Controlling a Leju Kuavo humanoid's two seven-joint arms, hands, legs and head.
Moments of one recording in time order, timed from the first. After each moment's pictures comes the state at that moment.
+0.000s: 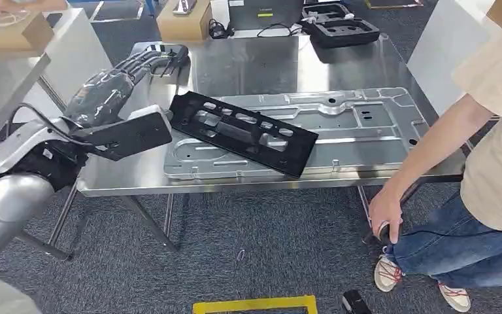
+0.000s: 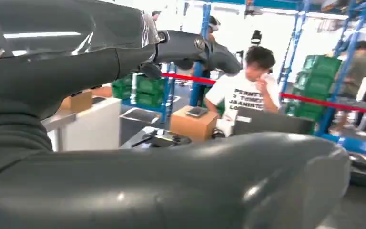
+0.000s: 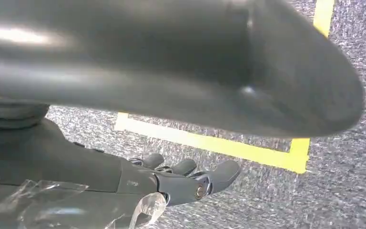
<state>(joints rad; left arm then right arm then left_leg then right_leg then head) -1.02 0.51 -0.82 -1.81 -0.46 -0.20 0.57 -0.13 -0.18 0.57 -0.27 -0.46 -0.11 -0.16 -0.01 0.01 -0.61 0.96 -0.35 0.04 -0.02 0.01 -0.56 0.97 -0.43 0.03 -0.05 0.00</state>
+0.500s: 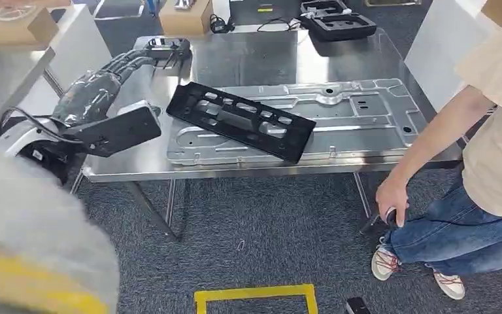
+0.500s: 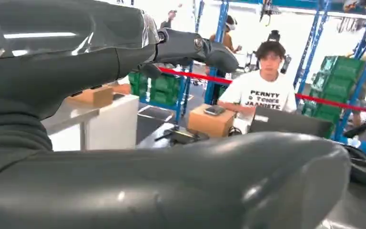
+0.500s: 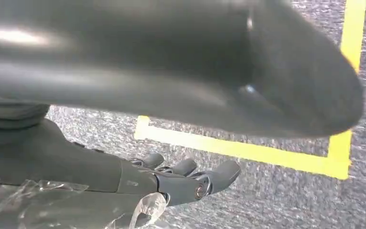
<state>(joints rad) -1.01 0.54 -0.82 -1.81 -0.45 -0.17 0.58 -0.10 -0.18 0.55 -0.26 -0.49 -0.10 -0.16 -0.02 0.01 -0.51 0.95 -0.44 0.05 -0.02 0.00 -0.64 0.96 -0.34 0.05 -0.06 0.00</state>
